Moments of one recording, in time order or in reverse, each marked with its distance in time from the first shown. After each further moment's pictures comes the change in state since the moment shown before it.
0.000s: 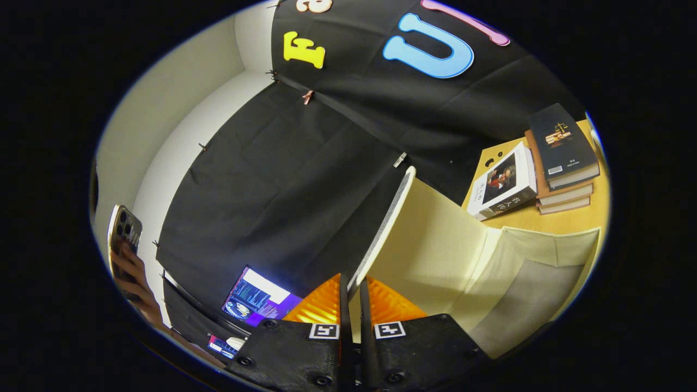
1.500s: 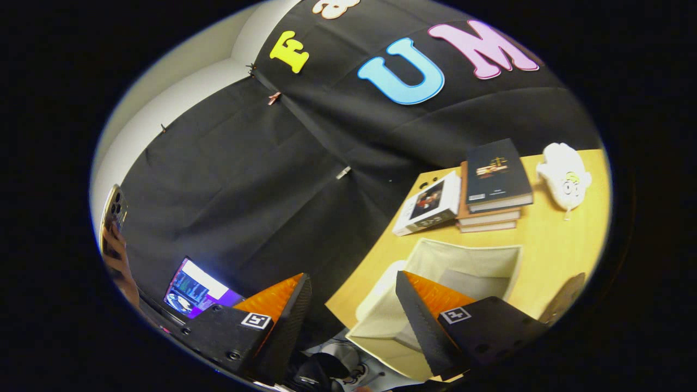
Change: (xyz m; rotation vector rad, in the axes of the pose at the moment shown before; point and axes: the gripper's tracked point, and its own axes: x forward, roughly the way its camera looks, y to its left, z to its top) arm -0.101 -0.061 0.009 -0.173 -0.064 -0.399
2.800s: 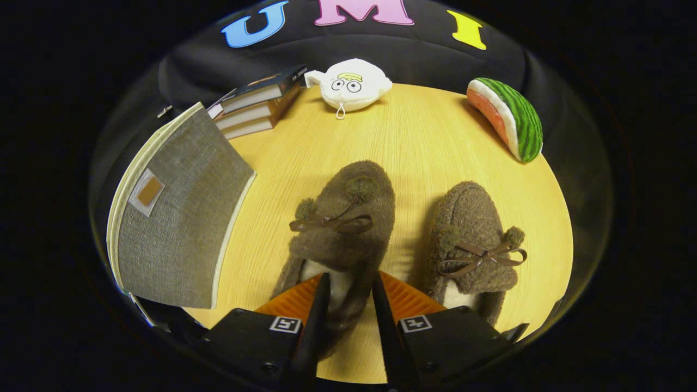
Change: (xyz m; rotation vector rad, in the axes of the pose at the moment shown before) arm -0.153 -0.329 -0.166 0.004 0.256 -0.862
